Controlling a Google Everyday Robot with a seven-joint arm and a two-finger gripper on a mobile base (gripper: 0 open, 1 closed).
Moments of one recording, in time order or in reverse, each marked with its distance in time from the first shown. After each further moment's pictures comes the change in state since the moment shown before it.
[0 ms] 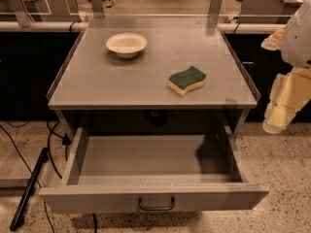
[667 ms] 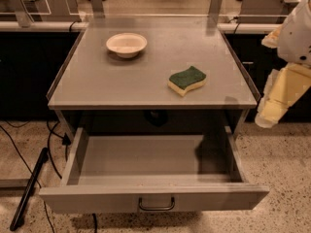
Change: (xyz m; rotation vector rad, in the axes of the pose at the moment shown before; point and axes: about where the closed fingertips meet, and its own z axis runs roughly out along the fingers) arm -0.004 -0.010 0.003 0.021 -0.012 0.057
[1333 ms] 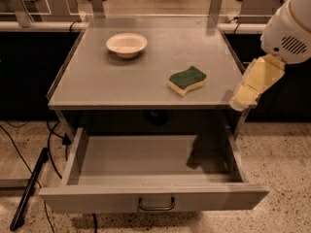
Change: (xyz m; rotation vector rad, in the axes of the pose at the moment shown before) arm -0.017 -0.030 0.020 0.066 -0.050 0.217
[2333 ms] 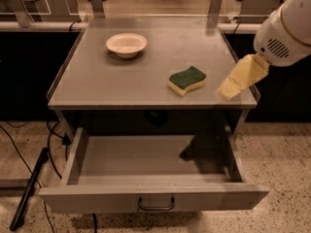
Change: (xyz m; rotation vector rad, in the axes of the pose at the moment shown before) arm -0.013 -0.011 0.009 0.102 -0.072 0.171
